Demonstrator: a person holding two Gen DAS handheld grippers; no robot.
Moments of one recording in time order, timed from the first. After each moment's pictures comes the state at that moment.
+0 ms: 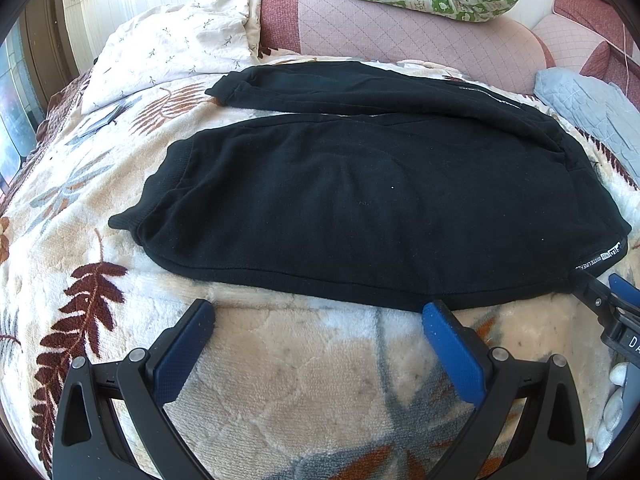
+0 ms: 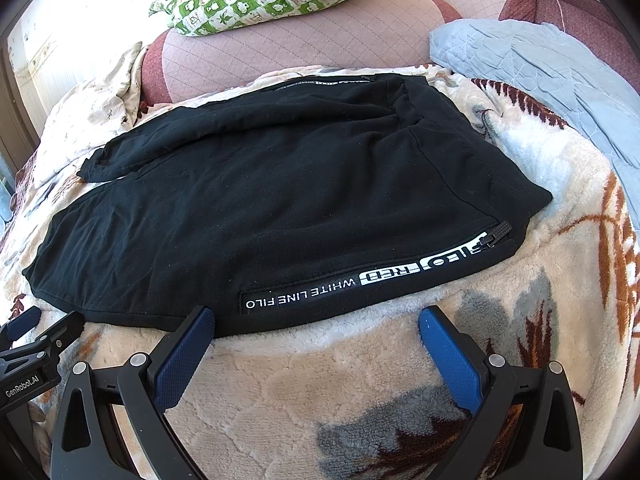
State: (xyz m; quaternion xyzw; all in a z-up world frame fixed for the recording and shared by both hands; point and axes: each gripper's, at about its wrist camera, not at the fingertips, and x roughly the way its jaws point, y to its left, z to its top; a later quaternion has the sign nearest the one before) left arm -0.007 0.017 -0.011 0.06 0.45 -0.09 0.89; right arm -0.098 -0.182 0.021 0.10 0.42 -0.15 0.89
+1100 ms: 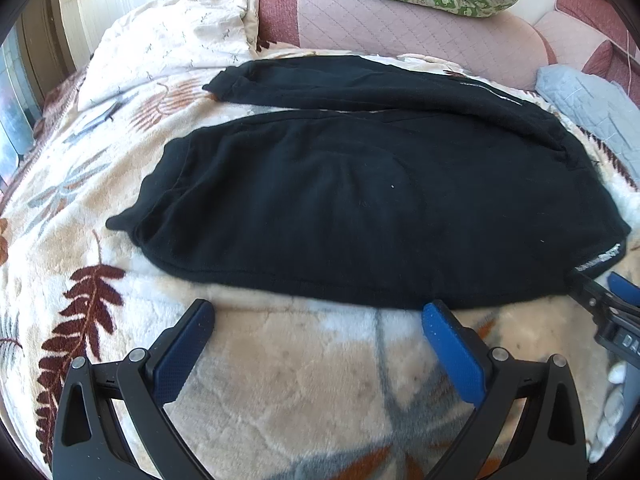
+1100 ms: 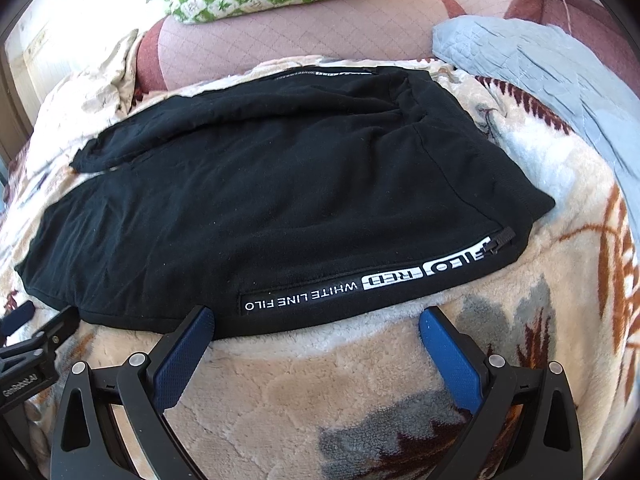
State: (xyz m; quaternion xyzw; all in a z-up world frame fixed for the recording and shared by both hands) left arm -0.001 0.019 -0.006 0.05 0.47 -0.09 0.87; right arm -0.087 -0.180 0.022 0.09 0.46 -0.15 0.87
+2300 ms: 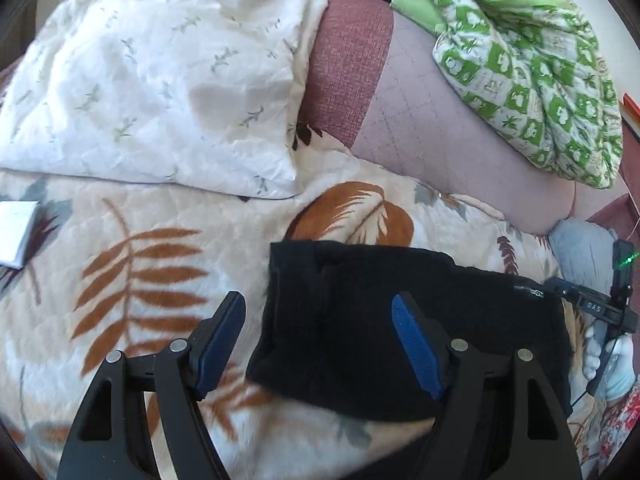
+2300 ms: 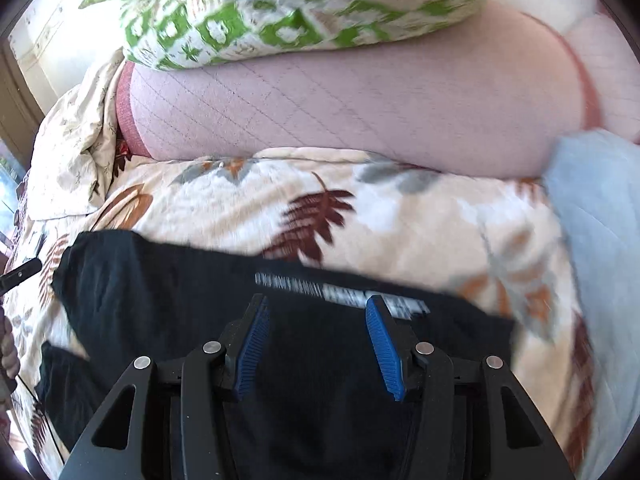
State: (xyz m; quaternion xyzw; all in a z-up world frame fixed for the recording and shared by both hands) left arm 0.292 0.105 0.035 -0.09 0.48 -0.18 0.86; right arm 0.202 -0.291 0.094 0.04 0.48 -0.02 0.87
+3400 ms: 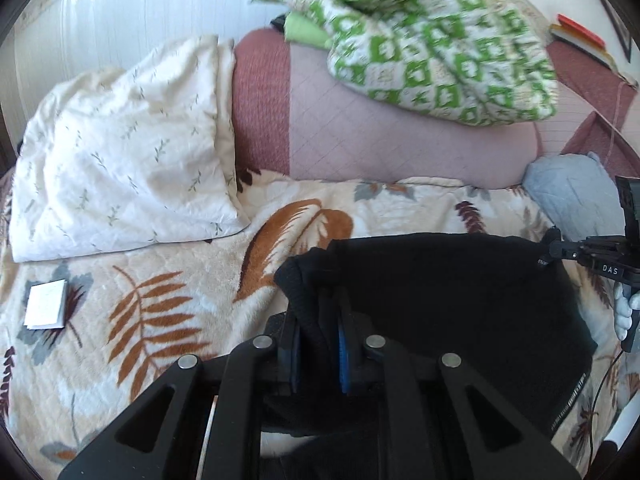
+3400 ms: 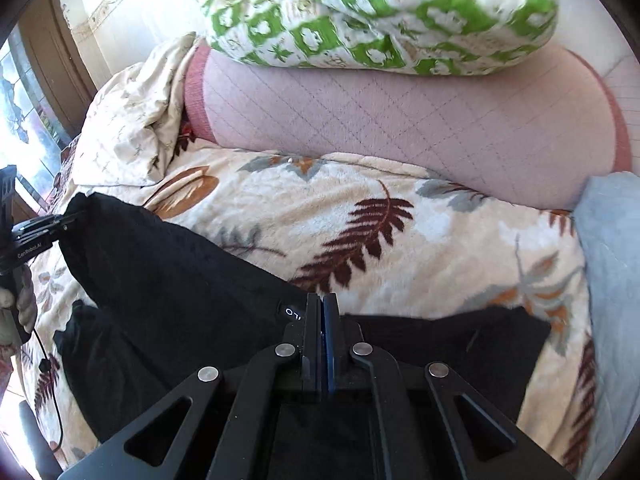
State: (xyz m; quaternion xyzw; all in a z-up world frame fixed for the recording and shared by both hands) left arm 0.214 0.068 0.103 0.04 0.40 -0.22 0.89; right arm 0.140 -0.255 0.133 0.01 0.48 0.05 0.88
